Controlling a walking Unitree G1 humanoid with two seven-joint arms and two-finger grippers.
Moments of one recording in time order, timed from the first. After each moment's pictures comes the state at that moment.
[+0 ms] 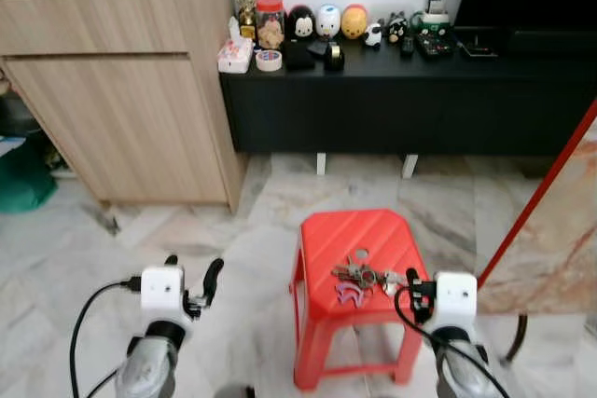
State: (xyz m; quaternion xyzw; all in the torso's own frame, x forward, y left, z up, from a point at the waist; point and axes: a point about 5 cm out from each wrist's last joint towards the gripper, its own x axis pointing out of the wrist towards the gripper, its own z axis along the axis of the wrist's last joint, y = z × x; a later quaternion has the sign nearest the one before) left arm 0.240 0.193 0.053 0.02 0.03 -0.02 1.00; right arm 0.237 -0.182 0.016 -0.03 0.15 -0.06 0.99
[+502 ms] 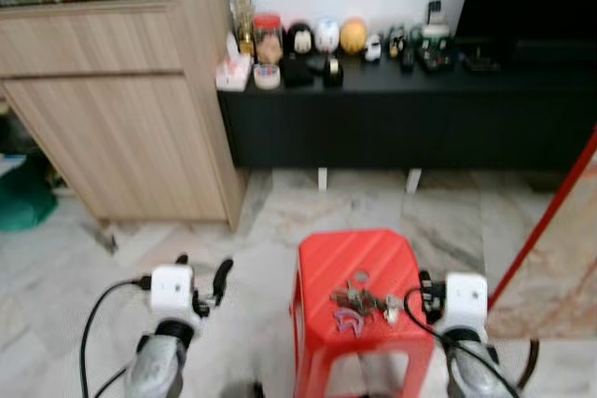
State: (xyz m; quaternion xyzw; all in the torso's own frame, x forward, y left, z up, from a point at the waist) left arm 0.235 0.198 0.048 0.02 0.04 -0.01 1.00; right arm 0.241 -0.170 0.014 -0.03 0.14 -0.04 0.99
